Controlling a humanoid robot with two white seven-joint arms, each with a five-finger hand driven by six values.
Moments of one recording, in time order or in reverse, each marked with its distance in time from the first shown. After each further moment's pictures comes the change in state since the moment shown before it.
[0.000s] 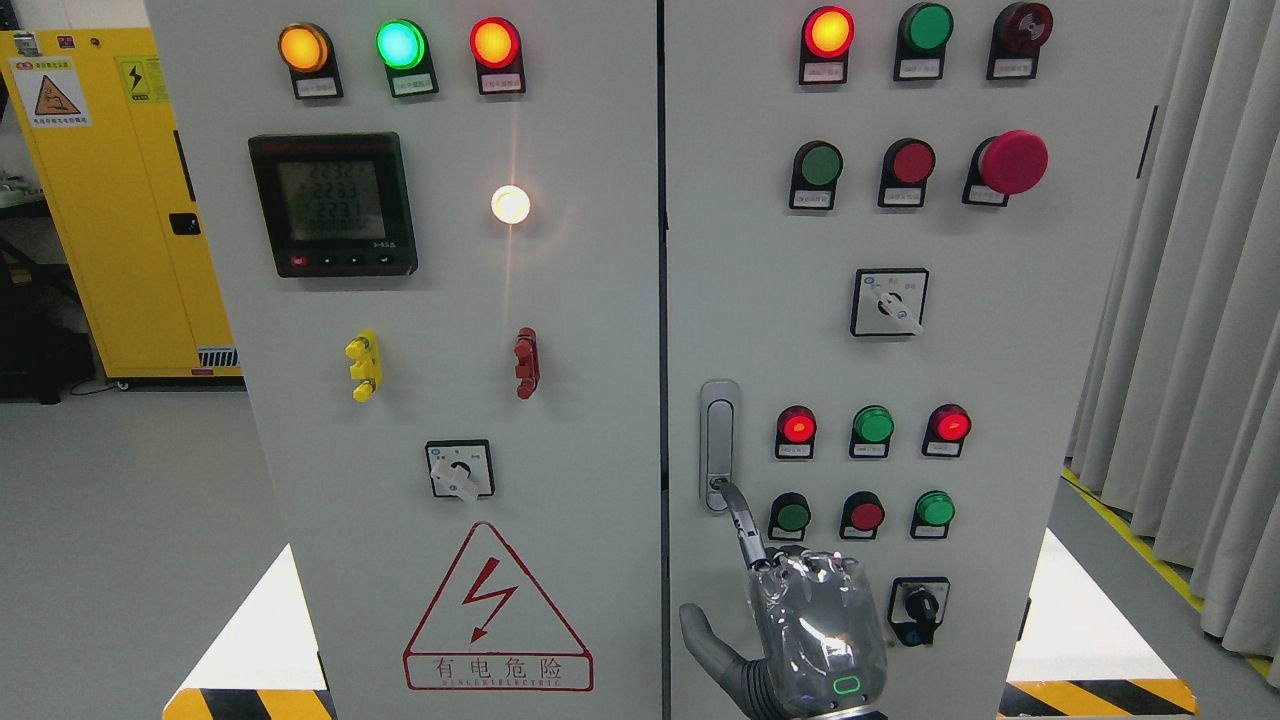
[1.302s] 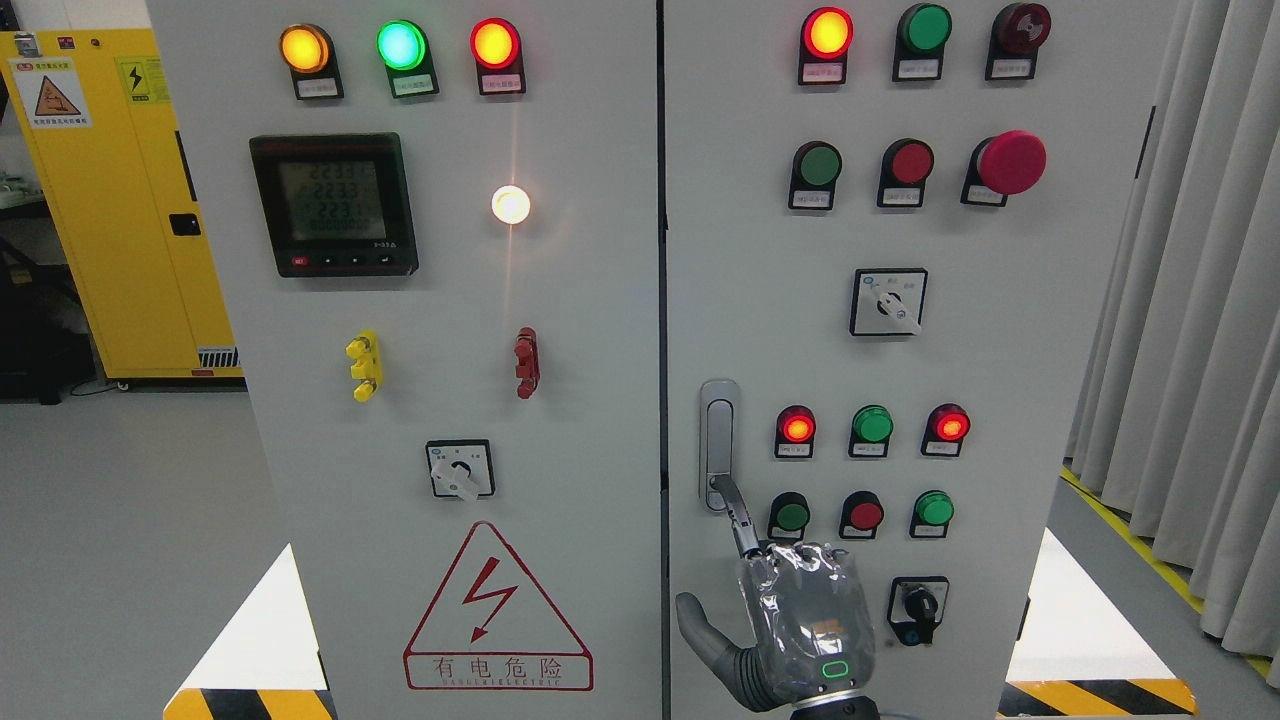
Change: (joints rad) left arm 0.000 0.000 0.000 0.000 0.000 0.000 0.000; right arm -0.027 0.014 0.001 0.040 -0.004 0.023 0.021
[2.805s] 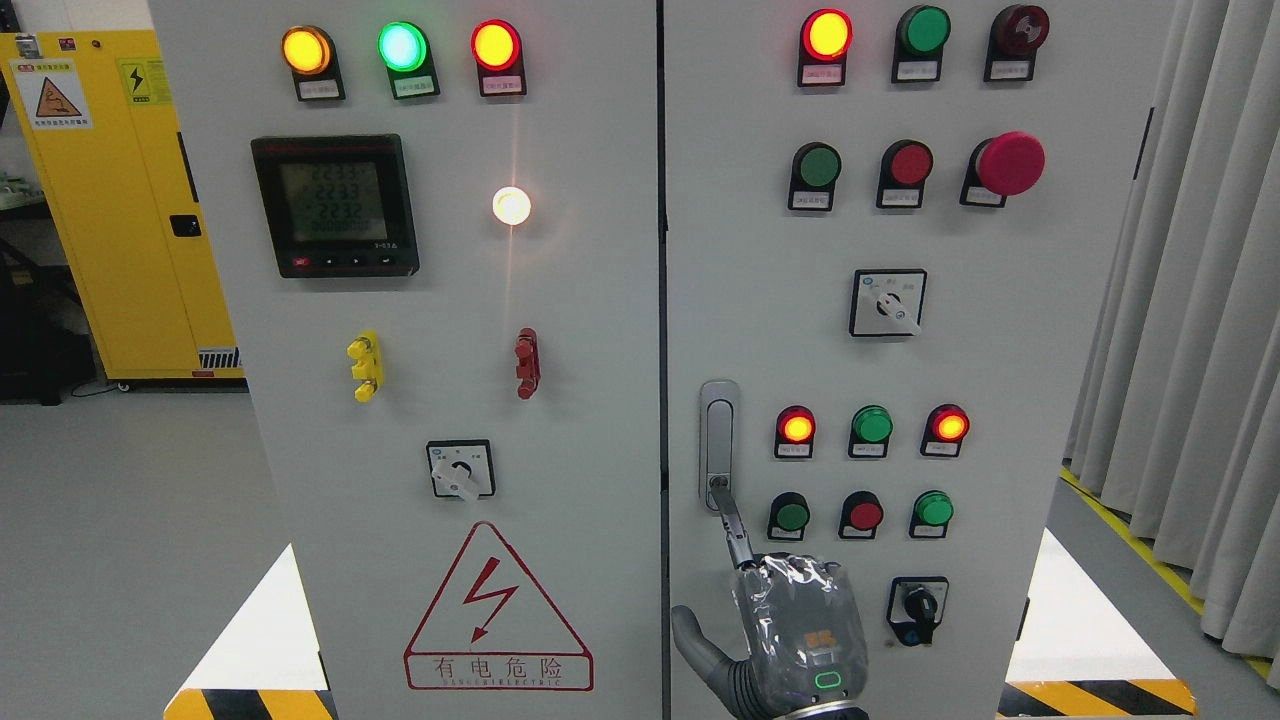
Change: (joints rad) left arm 0.000 0.000 0.000 0.000 0.000 0.000 0.000; right arm 0.016 0.007 0.014 0.001 -0.004 0.024 0.033
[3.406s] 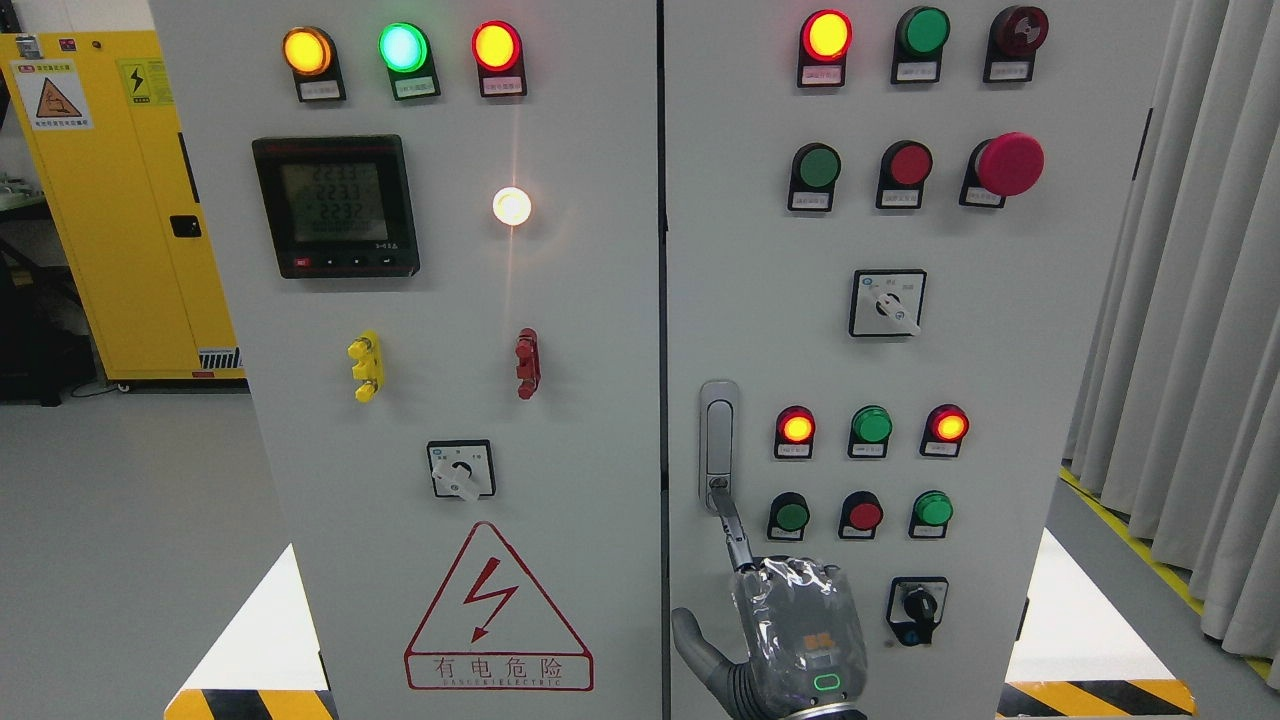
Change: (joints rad) left arm 0.000 0.000 0.000 0.000 0.000 0.000 0.000; right arm 0.005 0.000 0.002 -0.001 0.001 0.004 0.017
